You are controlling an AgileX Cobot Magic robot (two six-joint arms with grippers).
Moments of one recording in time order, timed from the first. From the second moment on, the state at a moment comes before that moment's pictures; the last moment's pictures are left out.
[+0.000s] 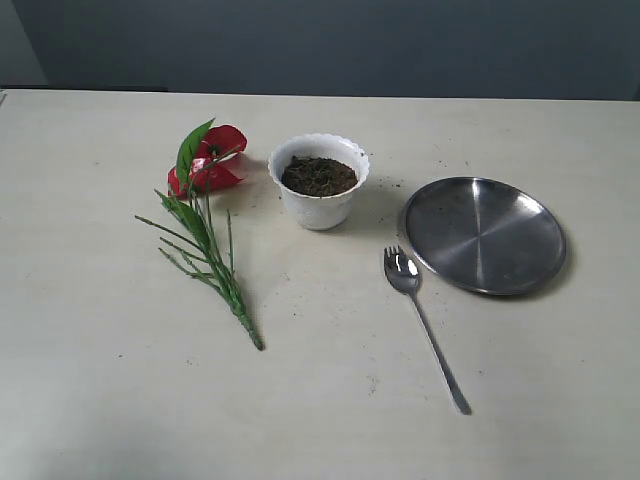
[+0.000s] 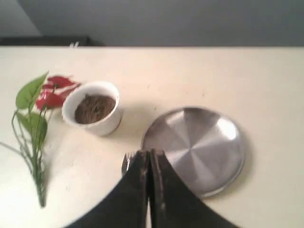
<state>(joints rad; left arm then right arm) 0.14 0.01 -0.01 0.06 0.34 -0.02 -0.02 0.80 -0.91 0.60 0.91 -0.45</state>
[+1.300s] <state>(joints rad) 0.14 0.01 -0.01 0.06 0.34 -0.02 0.65 1.55 -0.91 0.07 0.83 -0.04</state>
